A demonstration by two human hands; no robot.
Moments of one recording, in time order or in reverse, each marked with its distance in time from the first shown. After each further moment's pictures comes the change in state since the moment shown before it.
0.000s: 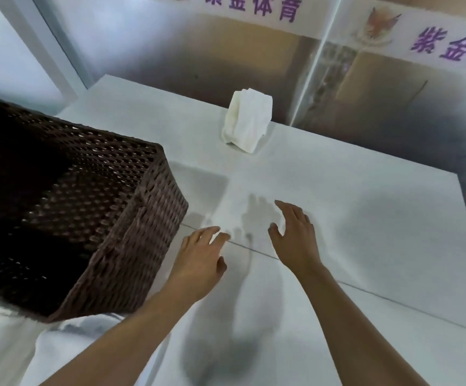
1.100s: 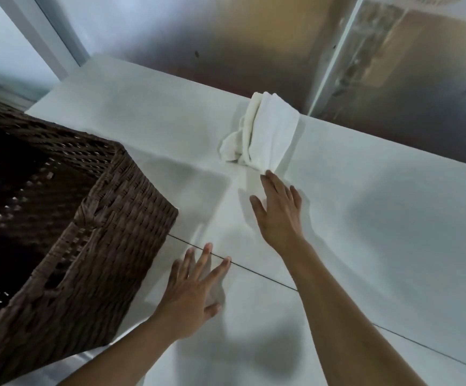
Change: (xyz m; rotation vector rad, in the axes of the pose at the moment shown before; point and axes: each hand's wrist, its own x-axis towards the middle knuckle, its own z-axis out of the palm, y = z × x) left_hand 0.027 -0.033 0.080 0.101 -0.358 -0.093; right_hand 0.119 0.010 0.064 -0.028 -0.030 -0.162
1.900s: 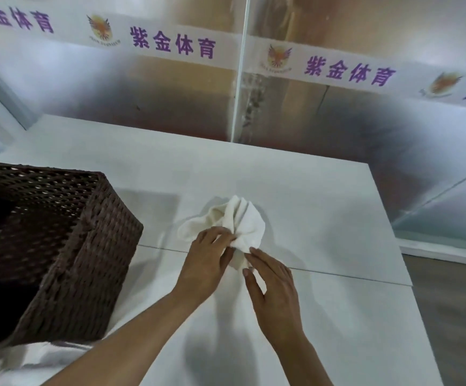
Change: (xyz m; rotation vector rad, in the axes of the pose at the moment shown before) left_hand -0.051 0.121 -0.079 -0.365 0.586 0.427; right_hand -0.263 -0.040 -0.097 0.183 0.418 0.077
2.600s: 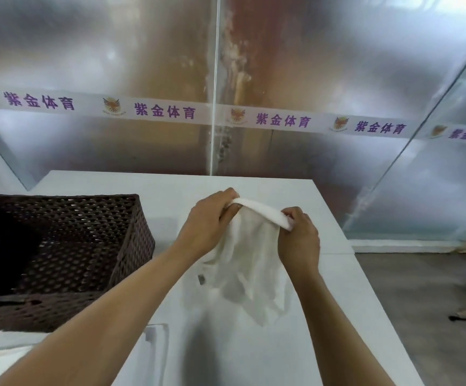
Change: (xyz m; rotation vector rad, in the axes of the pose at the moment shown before) left_hand -0.053 0.124 -0.191 -0.146 0.039 0.364; right_hand -0.027 -0.149 -0.131 -0.123 0.349 0.354
